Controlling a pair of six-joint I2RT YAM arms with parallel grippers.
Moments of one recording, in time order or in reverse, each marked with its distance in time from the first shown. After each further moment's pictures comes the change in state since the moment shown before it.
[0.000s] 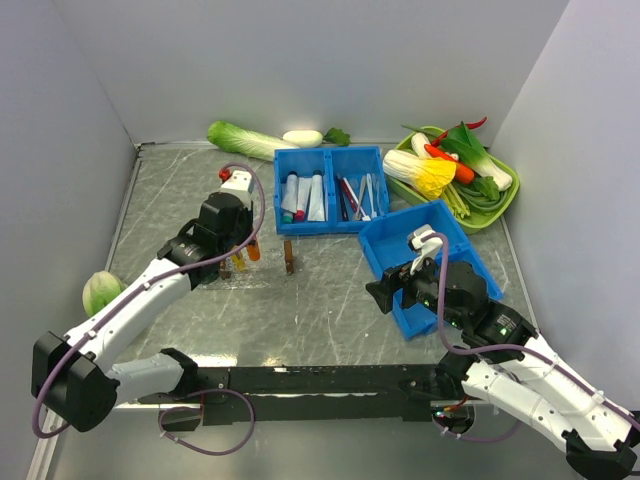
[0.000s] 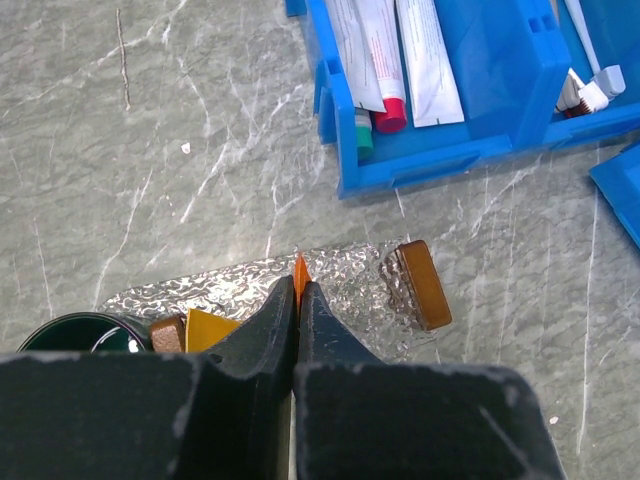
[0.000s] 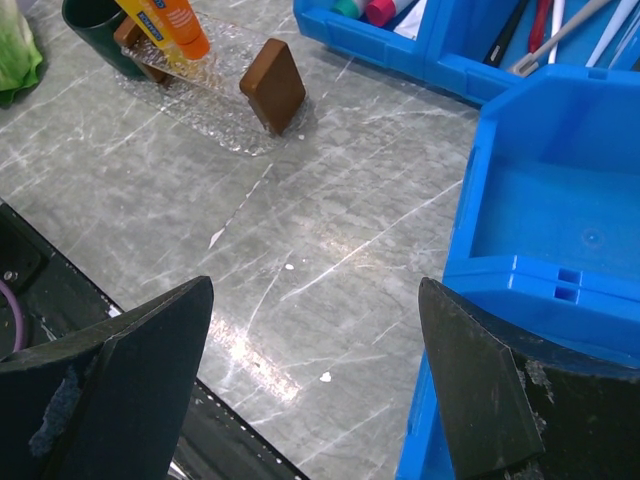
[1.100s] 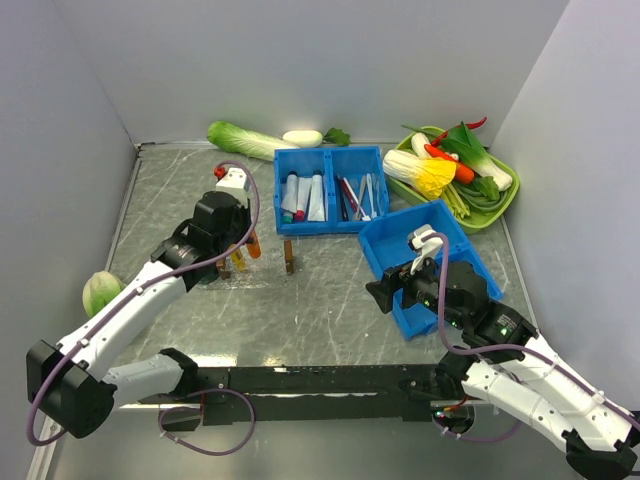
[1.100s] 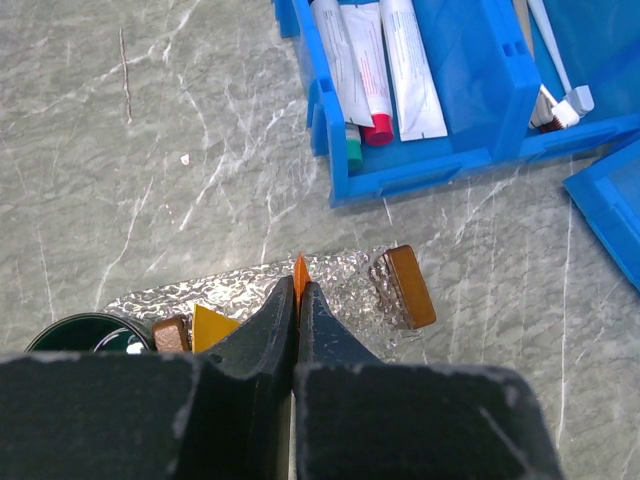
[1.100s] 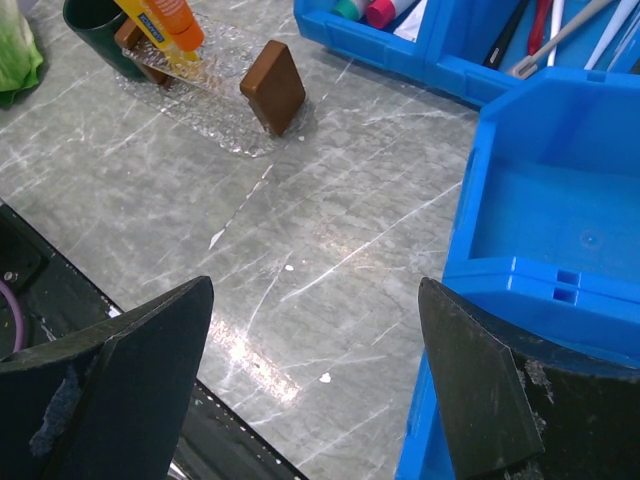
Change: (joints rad) left arm 0.001 -0.036 0.022 -0.024 0.010 -0.010; right arm 0.000 0.000 0.003 0.000 0.000 -0.003
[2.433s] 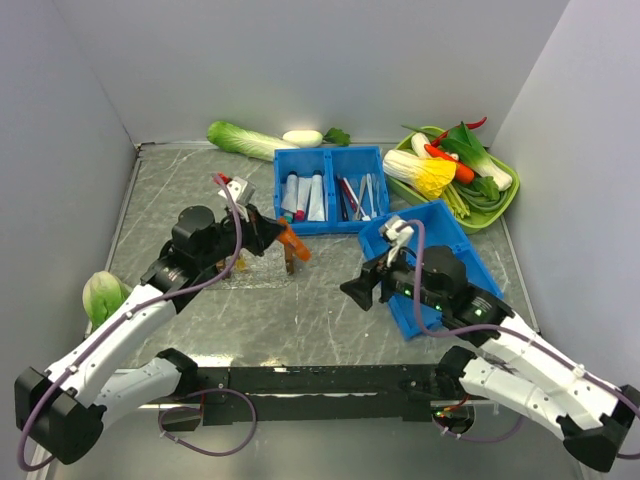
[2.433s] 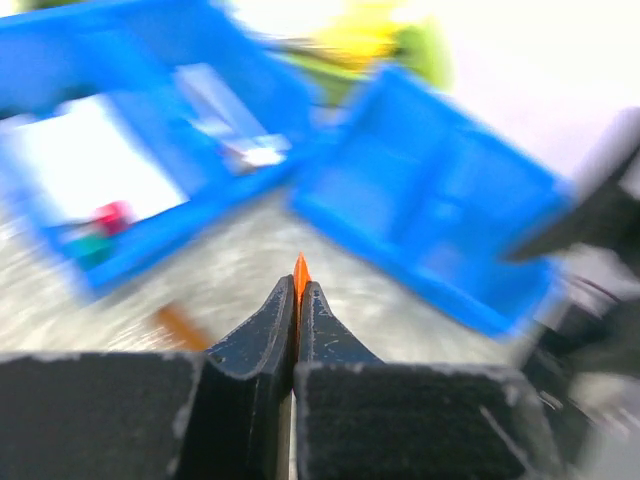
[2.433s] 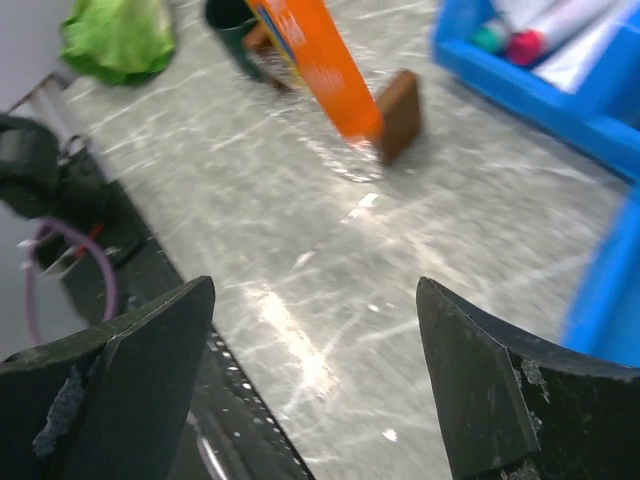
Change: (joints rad) left arm 0.012 -0.139 -0.164 0.375 0.608 -0.086; right arm 0.002 0.193 0.016 0.223 -0.256 0.003
